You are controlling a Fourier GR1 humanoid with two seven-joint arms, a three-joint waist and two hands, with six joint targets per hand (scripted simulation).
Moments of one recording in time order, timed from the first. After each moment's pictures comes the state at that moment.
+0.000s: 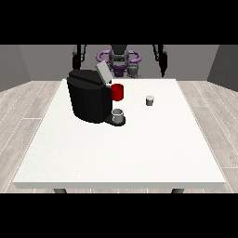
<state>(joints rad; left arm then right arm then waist) -0.02 0.14 -0.01 -1.55 0.00 -0.01 -0.01 0.06 -0.12 0.03 -1.57 0.01 0.01 0.00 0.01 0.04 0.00</state>
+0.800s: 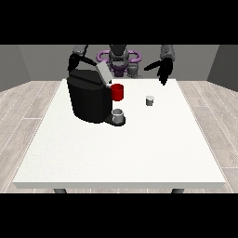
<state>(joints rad) -0.23 0.40 0.00 -1.39 -0.22 -0.15 -0.03 -0.07 -0.07 0.04 -1.58 0.15 -0.14 -0.03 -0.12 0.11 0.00</state>
